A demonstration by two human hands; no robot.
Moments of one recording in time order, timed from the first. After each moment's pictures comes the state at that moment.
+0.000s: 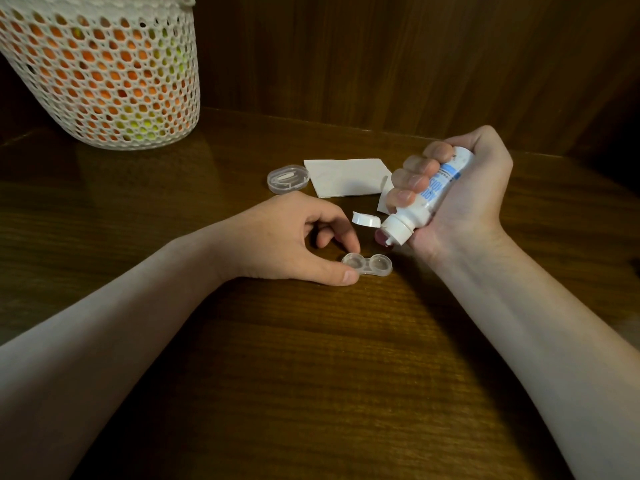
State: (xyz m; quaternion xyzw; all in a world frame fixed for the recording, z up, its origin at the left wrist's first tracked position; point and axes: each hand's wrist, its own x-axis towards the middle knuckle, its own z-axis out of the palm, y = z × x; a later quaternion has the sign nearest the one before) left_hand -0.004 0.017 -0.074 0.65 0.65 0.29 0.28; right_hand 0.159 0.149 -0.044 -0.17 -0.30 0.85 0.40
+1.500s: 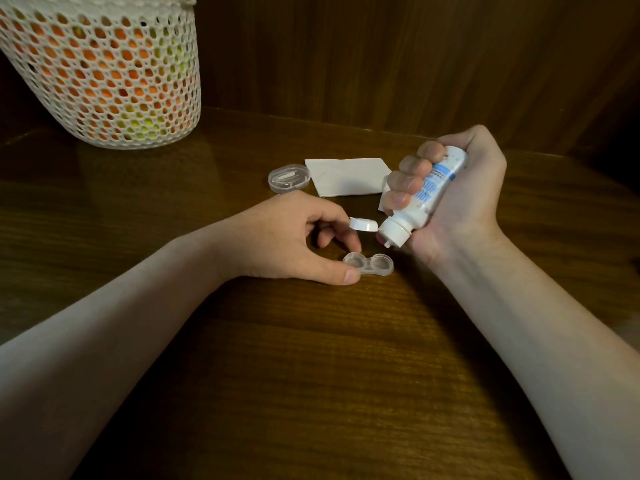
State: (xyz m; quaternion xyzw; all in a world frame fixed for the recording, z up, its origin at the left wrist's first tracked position) left_hand -0.004 0.018 -0.075 0.65 0.65 0.29 0.27; right_hand 0.159 0.146 -0.045 -0.16 -0.33 0.85 0.38
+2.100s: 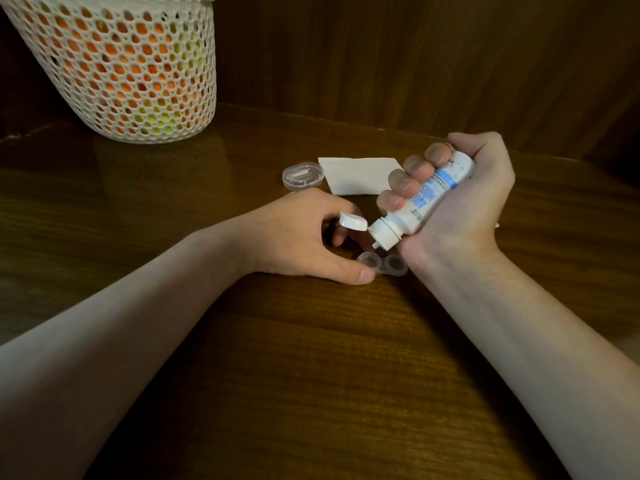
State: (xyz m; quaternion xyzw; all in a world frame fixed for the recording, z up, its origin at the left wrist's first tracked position) left_hand -0.004 0.021 -0.076 0.66 0.66 0.28 0.25; right_hand 0.147 0.118 -0.046 -0.16 -0.30 0.84 0.42
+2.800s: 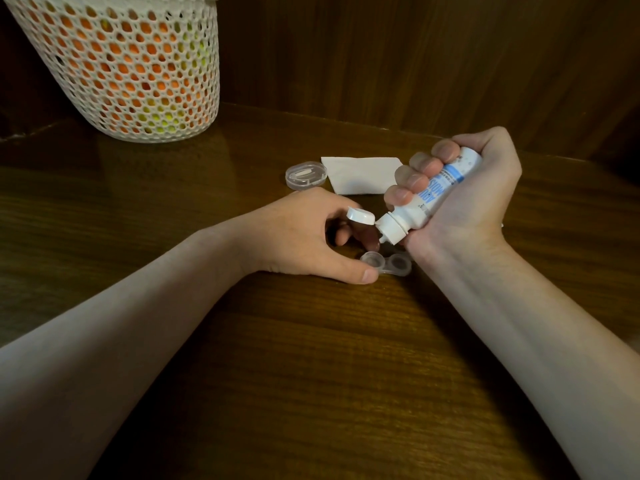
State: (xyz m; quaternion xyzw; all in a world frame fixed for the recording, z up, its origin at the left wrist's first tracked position) left_hand -0.005 0.021 -0.077 0.65 0.65 0.28 0.26; right_hand 0.146 0.121 -0.042 -0.17 -0.30 0.83 0.43
